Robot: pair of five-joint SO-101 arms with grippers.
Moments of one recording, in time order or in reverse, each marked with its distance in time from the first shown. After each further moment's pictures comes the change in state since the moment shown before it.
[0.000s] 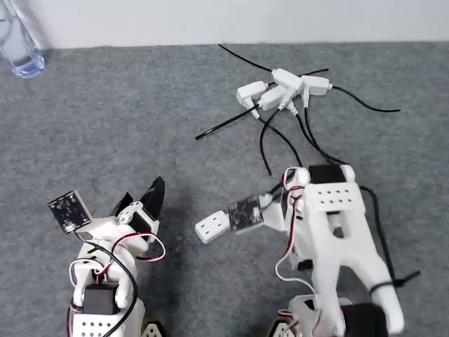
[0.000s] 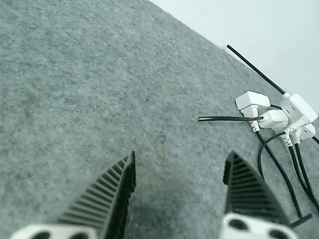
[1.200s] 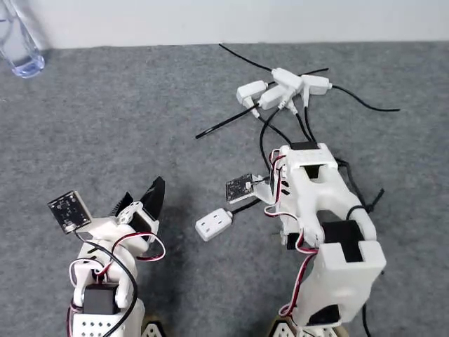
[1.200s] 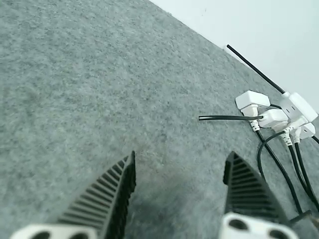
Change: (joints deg) left arm 0.0 0.0 0.0 0.0 0.0; right arm 0.6 37.2 -18.5 -13.9 -7.7
